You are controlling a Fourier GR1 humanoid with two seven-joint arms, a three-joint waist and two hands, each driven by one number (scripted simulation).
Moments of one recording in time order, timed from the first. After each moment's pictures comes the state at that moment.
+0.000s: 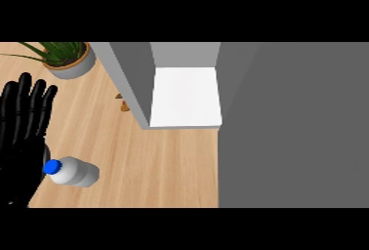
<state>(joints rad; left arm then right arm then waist) -0.02 0.09 0.02 -2.10 -0.01 -0.04 -0.01 -0.04 -0.13 -0.01 -2.10 0.00 -0.02 0.03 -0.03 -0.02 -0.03</state>
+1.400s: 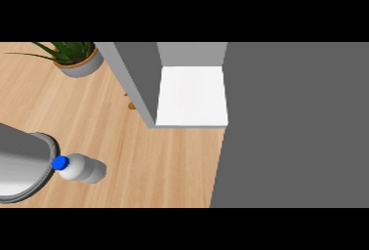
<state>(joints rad) 0.30 0.72 0.37 -1.81 1.24 -0.92 0.16 0.20 -0.07 0.36 -2.47 0.04 0.00 0.30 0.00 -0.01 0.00</state>
